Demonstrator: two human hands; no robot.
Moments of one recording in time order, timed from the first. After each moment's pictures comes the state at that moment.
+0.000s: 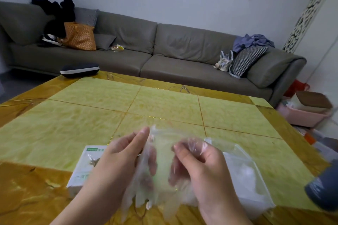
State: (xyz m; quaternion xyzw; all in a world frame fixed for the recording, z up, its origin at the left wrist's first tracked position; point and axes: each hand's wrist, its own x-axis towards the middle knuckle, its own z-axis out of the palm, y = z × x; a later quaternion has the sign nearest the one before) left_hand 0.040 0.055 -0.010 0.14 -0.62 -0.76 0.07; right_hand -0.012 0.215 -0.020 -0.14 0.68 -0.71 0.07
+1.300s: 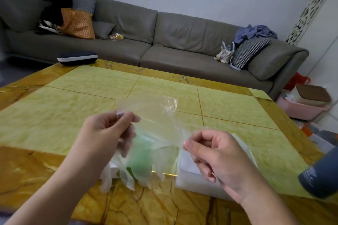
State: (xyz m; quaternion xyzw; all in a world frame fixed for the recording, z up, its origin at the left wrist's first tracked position) left_hand 0.030 0.026 -0.020 0.14 -0.67 -0.70 0.19; right_hand -0.036 0.267 -0.014 -0.15 0.72 -0.65 0.19
